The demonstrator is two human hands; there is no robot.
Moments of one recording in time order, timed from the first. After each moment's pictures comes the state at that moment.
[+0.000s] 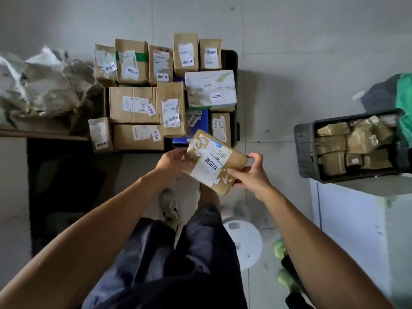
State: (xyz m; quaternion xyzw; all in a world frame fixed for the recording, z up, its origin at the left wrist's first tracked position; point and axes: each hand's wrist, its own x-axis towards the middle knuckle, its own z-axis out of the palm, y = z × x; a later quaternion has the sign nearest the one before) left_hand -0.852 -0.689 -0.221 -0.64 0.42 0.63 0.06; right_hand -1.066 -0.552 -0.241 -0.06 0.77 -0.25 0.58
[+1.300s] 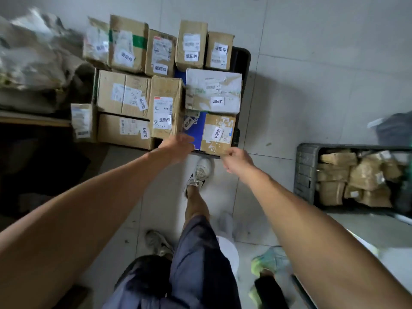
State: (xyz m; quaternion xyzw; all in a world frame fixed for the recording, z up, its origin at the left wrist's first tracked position) left_hand -0.953 -0.769 -0.288 -0.62 0.56 0.51 0.19; right_hand -1.126 -0.674 -0.320 -0.18 0.79 -0.06 0.58
